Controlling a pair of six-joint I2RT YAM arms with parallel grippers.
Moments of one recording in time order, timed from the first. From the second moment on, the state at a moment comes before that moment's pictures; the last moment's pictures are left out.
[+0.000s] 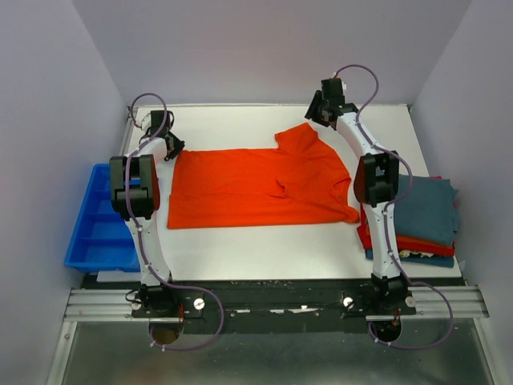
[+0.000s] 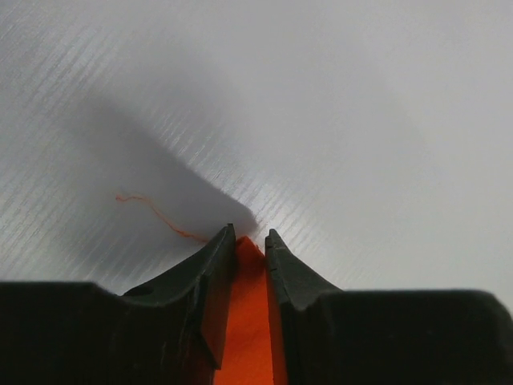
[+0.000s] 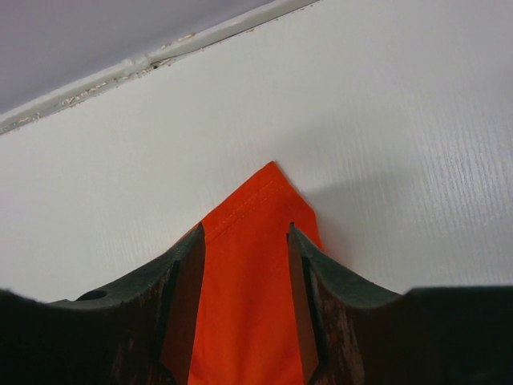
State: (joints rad) left arm 0.07 2.17 1.56 -0.22 -0.10 -0.77; right arm 0.22 2.53 2.34 -0.48 0.08 0.51
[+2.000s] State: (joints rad) left arm 0.10 2.08 1.42 -0.13 -0.01 -0.69; right arm 0.10 2.43 2.09 -0.50 -0.27 0.59
